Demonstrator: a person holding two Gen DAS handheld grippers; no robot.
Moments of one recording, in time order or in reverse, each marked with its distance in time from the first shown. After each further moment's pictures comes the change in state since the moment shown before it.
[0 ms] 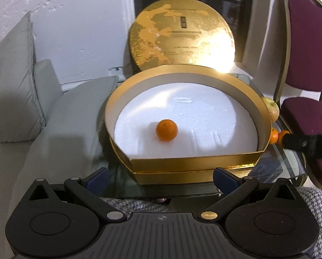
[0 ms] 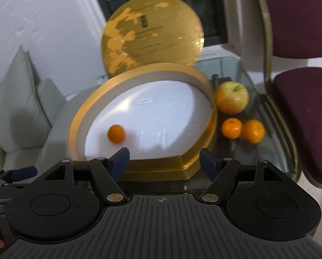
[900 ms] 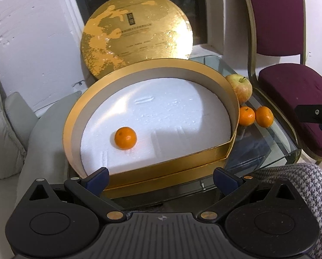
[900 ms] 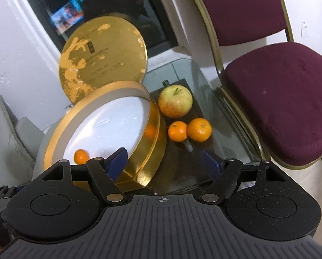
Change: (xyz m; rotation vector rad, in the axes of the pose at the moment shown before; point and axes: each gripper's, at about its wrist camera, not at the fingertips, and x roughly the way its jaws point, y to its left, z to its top) left arm 0.020 -0.071 0.008 0.224 0.023 -0.032; right arm -0.017 -0.085 0.000 0.204 -0.045 -0.073
